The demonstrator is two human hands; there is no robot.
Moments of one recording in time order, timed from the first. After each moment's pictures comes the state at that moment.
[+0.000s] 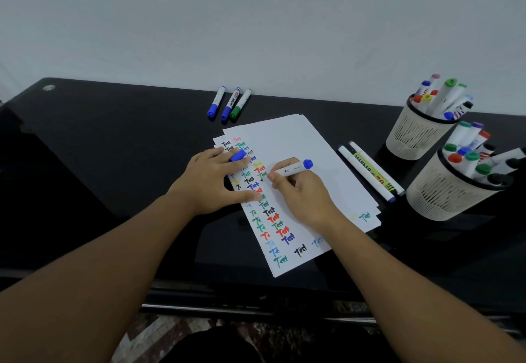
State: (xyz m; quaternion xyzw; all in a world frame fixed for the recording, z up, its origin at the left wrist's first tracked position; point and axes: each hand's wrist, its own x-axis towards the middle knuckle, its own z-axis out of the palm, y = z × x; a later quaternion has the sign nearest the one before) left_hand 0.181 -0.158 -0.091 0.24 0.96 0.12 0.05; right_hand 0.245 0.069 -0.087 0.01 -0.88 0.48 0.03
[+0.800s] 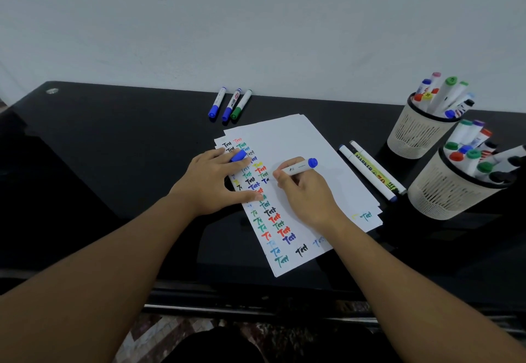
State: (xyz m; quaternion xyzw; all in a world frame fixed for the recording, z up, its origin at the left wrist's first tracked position) left_hand 0.182 -0.157 -0.089 0.23 0.96 0.12 0.06; right_hand 0.248 0.070 -0.083 -0.01 -0.87 0.48 0.04
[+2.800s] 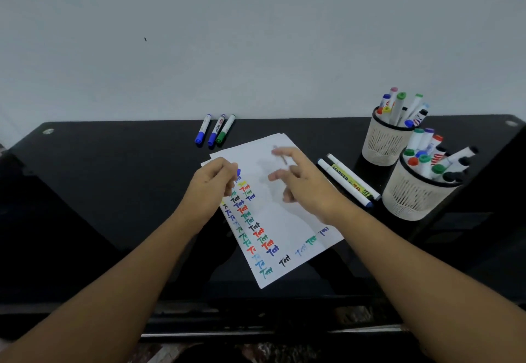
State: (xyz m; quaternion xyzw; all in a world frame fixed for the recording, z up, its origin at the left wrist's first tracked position) left_hand 0.215 -0.111 -0.041 0.09 0.79 0.60 0.04; right_hand 0.246 0.107 -0.038 0.02 -0.81 0.59 -0.02
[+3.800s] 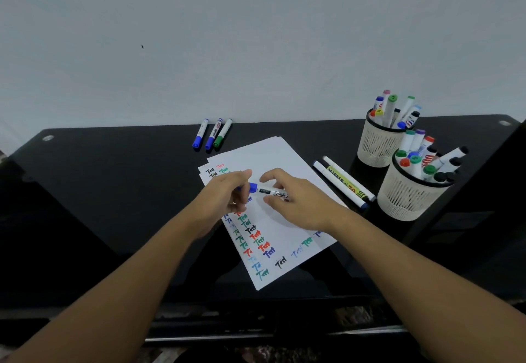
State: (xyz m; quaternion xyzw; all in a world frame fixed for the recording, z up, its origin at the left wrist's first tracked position) left_hand 0.220 -0.091 -0.032 0.08 0.75 0.63 0.21; right_hand 0.256 0.113 -0.042 0.12 -0.93 0.33 -0.04
